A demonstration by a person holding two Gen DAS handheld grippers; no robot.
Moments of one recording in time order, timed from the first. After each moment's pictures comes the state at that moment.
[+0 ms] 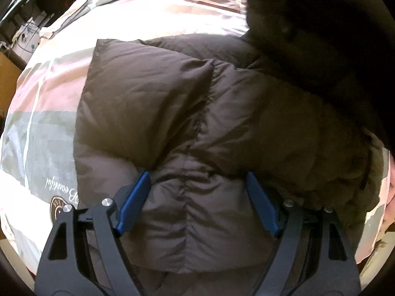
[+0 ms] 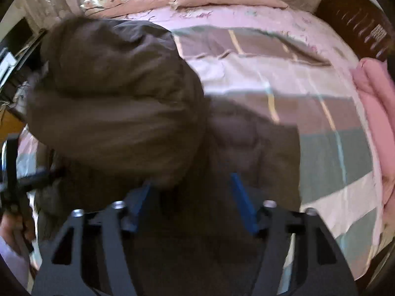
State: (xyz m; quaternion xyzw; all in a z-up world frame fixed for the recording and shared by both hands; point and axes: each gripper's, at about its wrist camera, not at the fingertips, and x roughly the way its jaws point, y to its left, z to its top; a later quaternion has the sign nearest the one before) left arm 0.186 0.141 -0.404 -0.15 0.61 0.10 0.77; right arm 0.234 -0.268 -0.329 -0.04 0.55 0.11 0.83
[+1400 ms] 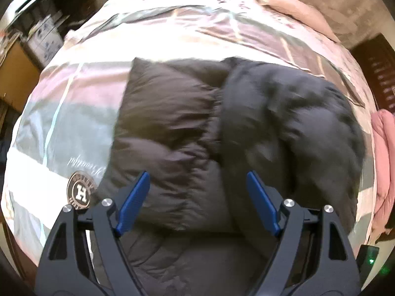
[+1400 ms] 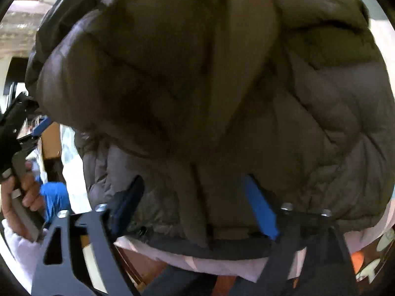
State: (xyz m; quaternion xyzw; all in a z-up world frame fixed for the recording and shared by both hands) left arm 0.132 0.128 -0.325 -0.16 0.56 0.11 0.81; right arm 0.082 -0.209 -0.428 0.19 0.71 0.12 0.67
